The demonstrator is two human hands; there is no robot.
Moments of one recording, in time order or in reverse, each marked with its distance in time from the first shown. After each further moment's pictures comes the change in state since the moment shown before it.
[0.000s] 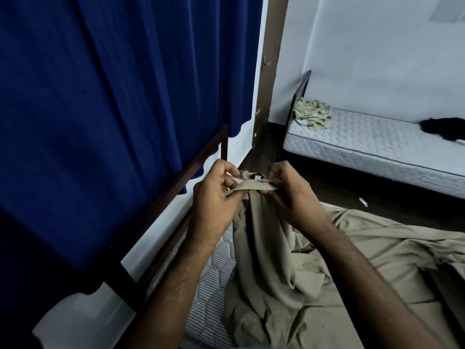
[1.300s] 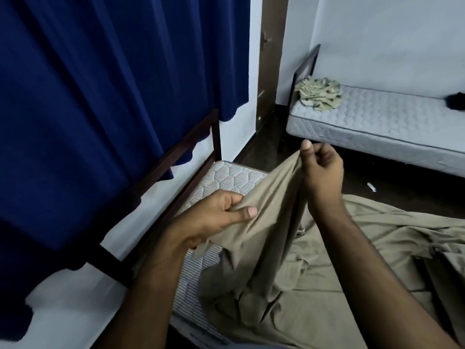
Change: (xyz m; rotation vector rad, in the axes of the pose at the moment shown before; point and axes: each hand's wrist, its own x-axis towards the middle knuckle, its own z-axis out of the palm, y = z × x) left_hand -0.035 0.037 0.111 -0.224 -0.692 -0.591; right_hand -0.039 0.113 -0.097 0.482 0.570 0.579
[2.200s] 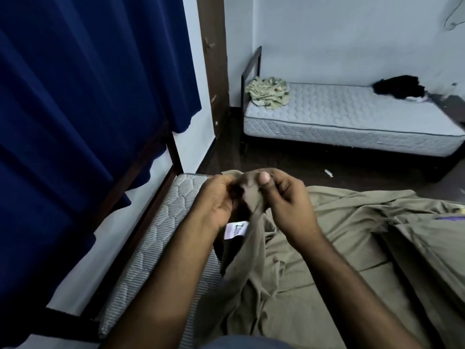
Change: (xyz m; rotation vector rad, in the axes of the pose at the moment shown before) left_hand 0.134 0.030 0.056 -0.609 0.233 -0.099; right_hand -0.027 -0.012 -0.035 0.009 -0.282 -0.093
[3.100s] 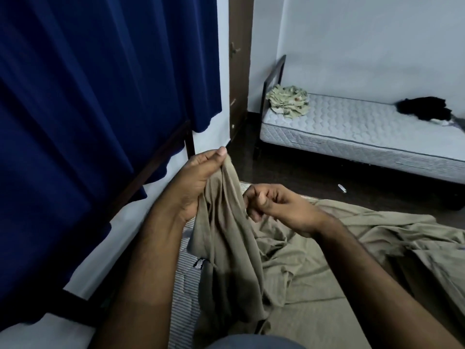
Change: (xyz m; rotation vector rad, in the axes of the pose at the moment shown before) left_hand -0.039 0.067 -0.069 0.152 -0.233 0.341; right_hand 0.039 0.017 0.024 0.132 -0.780 0.135
